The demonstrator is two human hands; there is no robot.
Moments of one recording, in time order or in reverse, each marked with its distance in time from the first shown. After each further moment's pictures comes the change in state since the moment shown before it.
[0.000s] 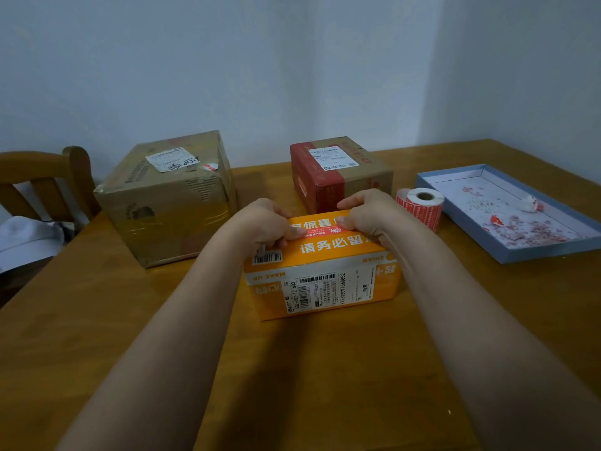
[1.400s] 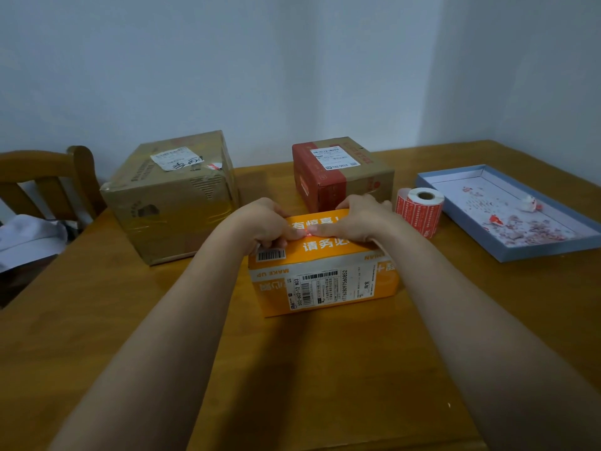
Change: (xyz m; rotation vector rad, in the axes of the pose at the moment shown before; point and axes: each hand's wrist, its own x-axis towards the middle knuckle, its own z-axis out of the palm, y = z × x) left_hand 0.001 -0.004 -0.005 0.052 -0.054 -0.004; right_hand -0.009 -0.006 0.012 -0.478 -0.011 -0.052
